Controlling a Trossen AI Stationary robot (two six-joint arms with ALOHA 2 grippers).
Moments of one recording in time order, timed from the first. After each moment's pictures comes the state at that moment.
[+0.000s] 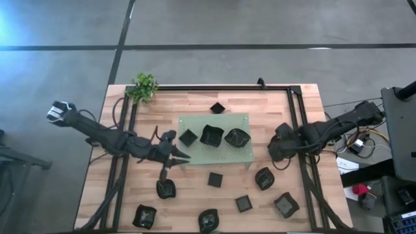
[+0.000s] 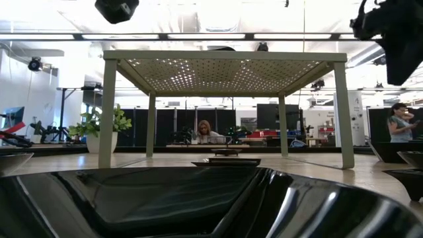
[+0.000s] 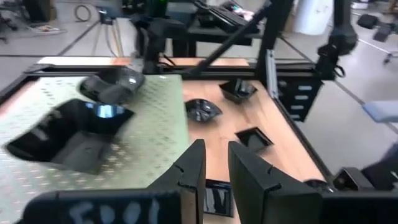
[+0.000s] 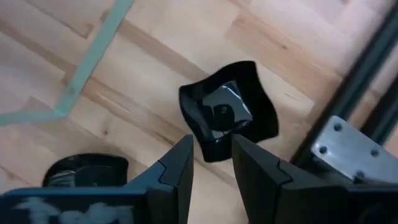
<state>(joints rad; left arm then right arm) -0.39 1.03 0.70 0.09 -0.25 -0.15 0.37 1.08 0.91 -1.36 0.28 1.36</state>
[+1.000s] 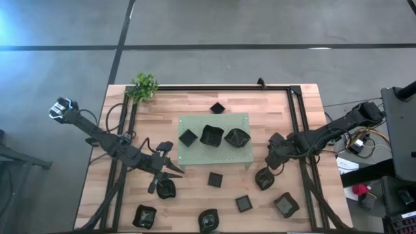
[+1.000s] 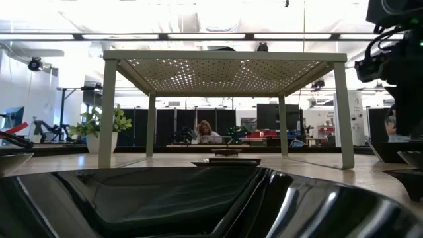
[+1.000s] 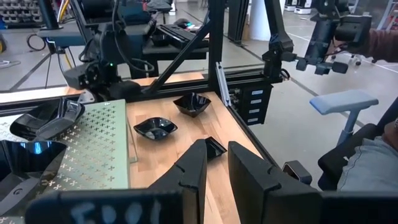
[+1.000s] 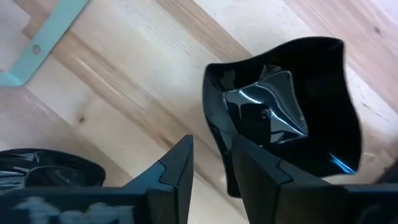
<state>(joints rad) -0.55 1.01 0.72 0.13 -0.26 -0.08 0.37 1.08 0.59 -0.96 0.23 1.22</state>
